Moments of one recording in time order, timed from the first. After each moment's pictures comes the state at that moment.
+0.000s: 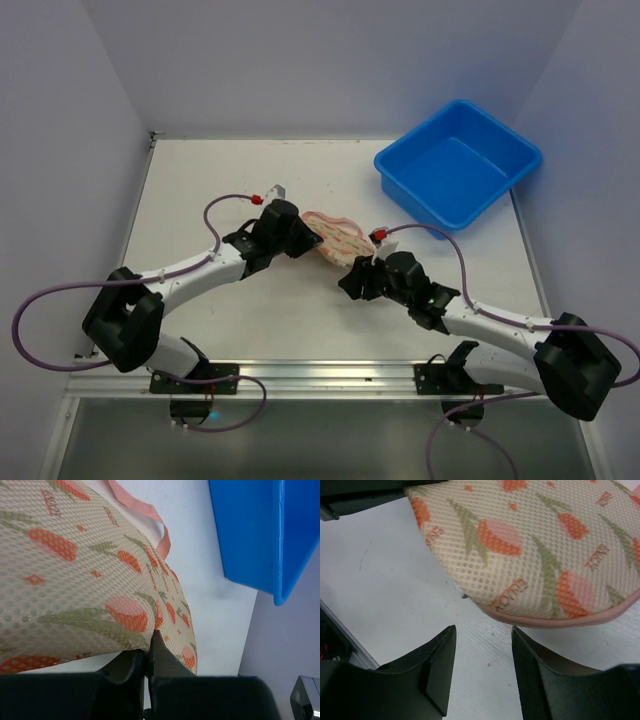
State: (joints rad) left arm -0.70 1.46 0.90 -0.10 -0.08 -1.14; right arm 0.81 1.11 0.43 0.19 0.00 0.56
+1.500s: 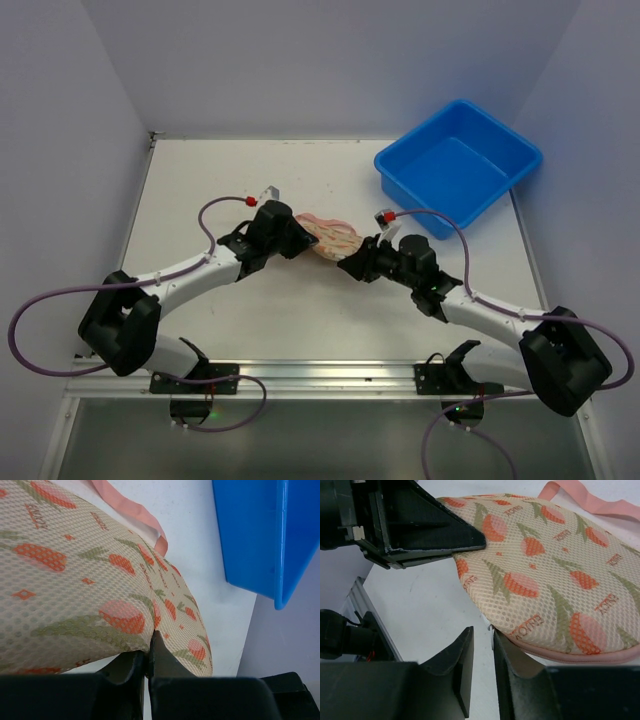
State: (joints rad) left arm -0.67 1.43 0.87 -0.09 -0.06 -1.15; right arm 0.64 1.18 0.45 0.44 -0.29 0.57
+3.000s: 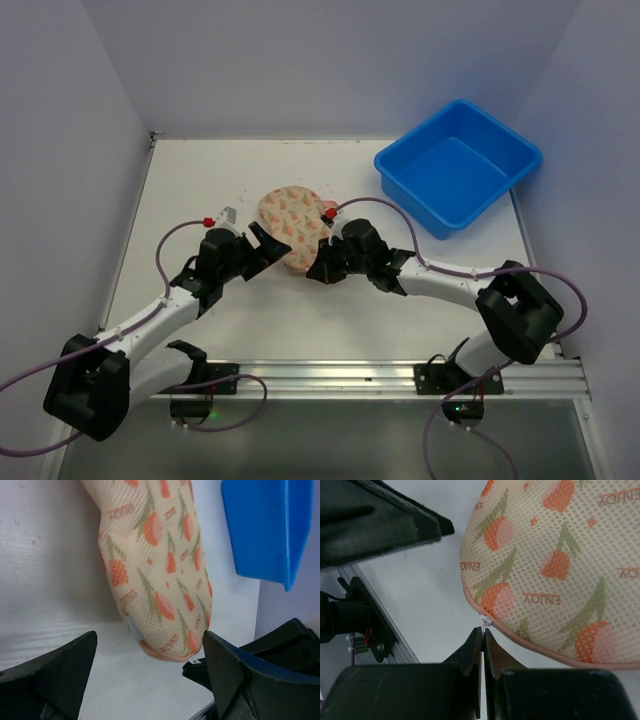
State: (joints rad) left arm -0.41 1.06 0.47 0.07 0.15 -0.94; right arm 0.82 1.52 0.80 0.14 -0.26 0.55
